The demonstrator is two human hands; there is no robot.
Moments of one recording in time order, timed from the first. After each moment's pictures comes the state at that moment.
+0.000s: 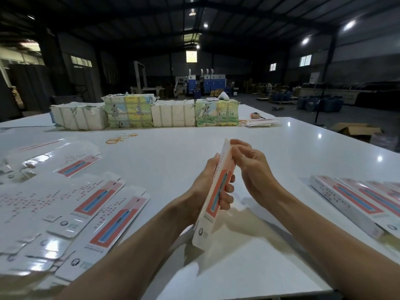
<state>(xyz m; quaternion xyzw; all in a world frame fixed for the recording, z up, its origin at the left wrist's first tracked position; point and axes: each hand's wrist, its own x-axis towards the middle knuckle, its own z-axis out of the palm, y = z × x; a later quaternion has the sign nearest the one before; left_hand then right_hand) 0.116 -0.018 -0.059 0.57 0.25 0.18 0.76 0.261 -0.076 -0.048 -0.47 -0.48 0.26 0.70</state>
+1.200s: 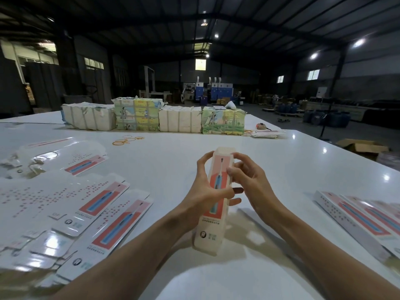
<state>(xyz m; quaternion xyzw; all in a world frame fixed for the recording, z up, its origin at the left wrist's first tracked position) 0.113 -0.013 -0.072 0.69 0.20 0.40 0.56 0.257 -0.075 -0.059 -0.46 -0.53 0.27 0.65</state>
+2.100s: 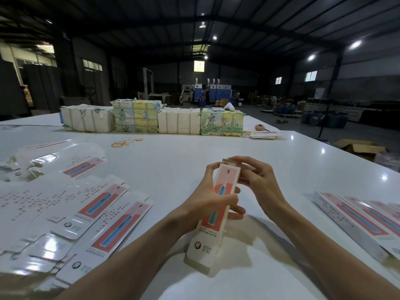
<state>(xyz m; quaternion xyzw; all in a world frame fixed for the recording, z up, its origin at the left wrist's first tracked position) 0.112 -0.013 -0.072 0.73 0.19 0.28 0.59 0.273 -0.075 -0.054 -0.51 -0.54 0.19 0.65</state>
